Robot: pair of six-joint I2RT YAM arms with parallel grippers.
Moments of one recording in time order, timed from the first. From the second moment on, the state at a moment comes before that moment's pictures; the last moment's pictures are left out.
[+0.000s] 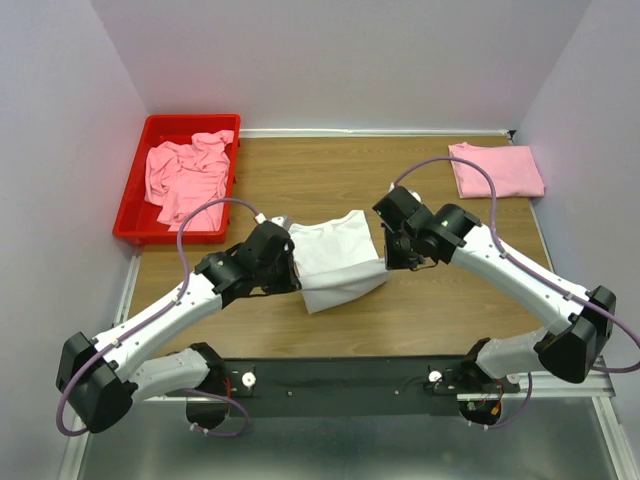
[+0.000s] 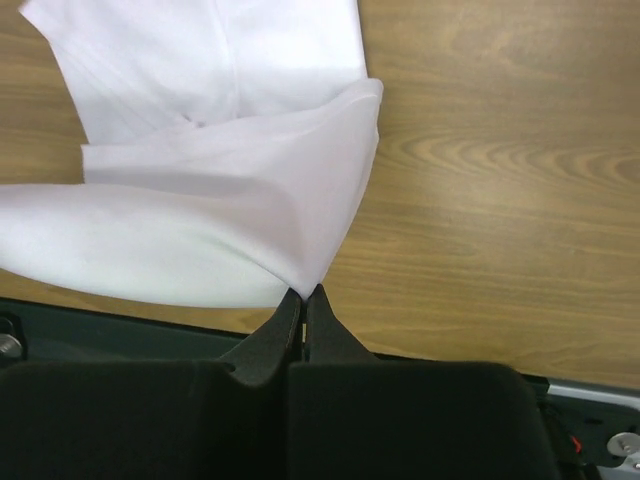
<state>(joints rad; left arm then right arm) -0.76 1.05 0.83 -0.67 0.02 -0.78 0.80 1.35 1.29 -1.07 0.22 0.67</state>
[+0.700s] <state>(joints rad) -0.50 1.21 0.90 -0.53 0.13 -0.58 0.62 1.64 1.60 -1.05 0.18 0.45</state>
